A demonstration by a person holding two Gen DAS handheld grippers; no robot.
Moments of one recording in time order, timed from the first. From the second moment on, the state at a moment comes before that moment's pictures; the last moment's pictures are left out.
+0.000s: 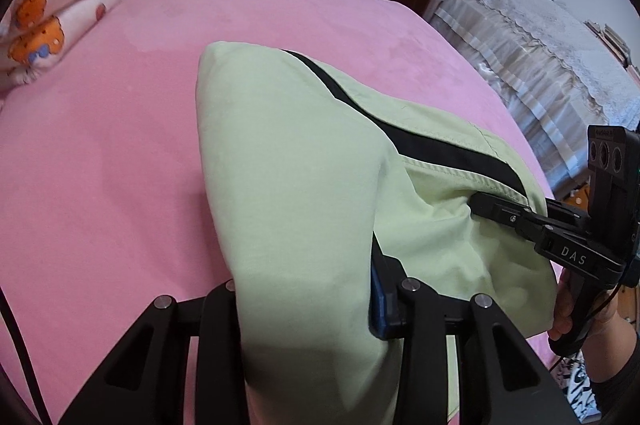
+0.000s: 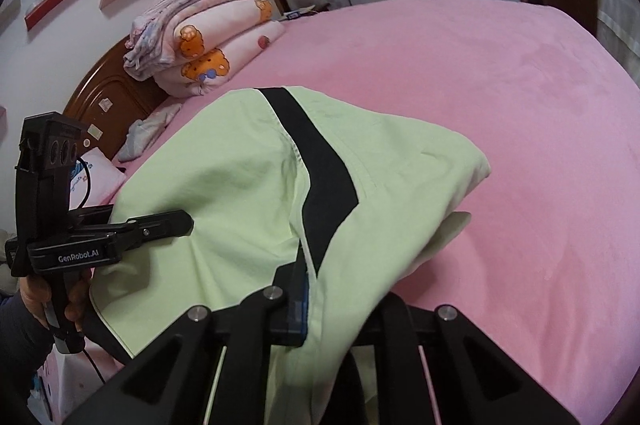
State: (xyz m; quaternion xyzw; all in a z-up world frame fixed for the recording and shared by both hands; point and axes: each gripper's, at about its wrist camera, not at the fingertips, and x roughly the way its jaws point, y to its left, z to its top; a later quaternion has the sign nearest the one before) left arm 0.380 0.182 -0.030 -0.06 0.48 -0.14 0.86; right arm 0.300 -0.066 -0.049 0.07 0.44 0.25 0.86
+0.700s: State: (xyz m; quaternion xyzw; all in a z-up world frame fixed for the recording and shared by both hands) left arm 0.636 0.289 -0.142 -0.01 0.48 -0.15 0.87; right arm 0.518 0.029 -0.151 0.12 0.40 0.22 0.88
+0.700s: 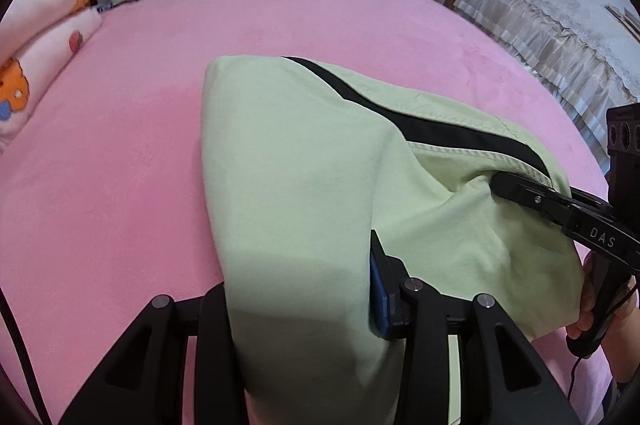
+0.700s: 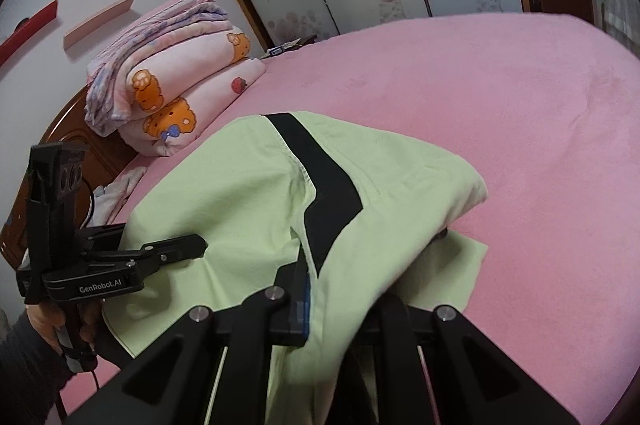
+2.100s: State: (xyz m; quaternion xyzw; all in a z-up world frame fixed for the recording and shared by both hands) left arm 0.584 0.324 -0.218 -0.15 0.52 -0.16 0.83; right arm 0.575 0.024 -0.160 0.12 0.47 0.23 0.85
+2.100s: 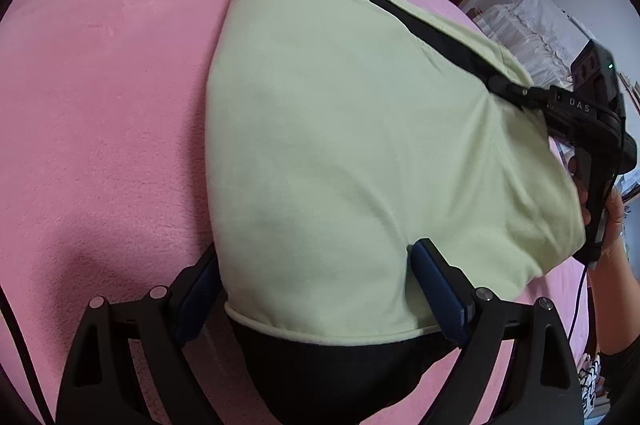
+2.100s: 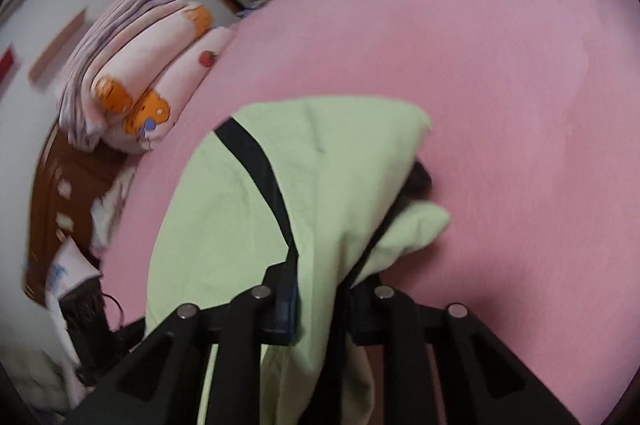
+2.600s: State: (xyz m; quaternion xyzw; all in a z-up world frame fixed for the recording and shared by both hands) left arm 0.573 0.302 -0.208 -0.12 0.52 -0.11 0.84; right arm 0.545 -0.019 -0.178 0.16 0.53 0.17 0.82
